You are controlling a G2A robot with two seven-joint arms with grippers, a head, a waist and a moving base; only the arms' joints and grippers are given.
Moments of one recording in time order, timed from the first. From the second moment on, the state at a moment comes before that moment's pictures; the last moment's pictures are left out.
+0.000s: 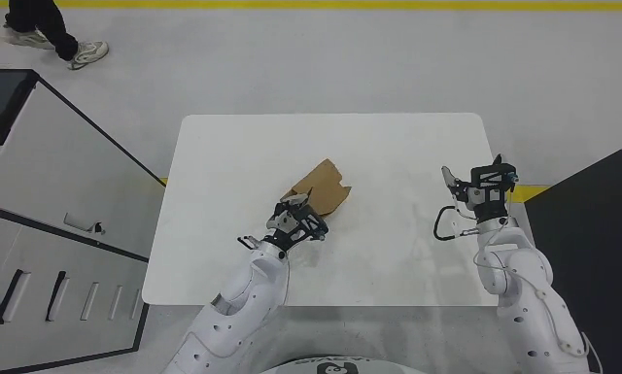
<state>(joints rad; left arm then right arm) 1.64 -1.33 -1.07 -1.75 2.28 0.04 -0.13 -1.73 -1.15 1.60 -1.80 -1.33 0.00 0.00</state>
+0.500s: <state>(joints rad) 1.65 -1.31 -1.10 -1.83 2.25 -0.07 -0.07 -1.72 -1.13 1.66 -1.81 -1.30 -0.24 0.02</state>
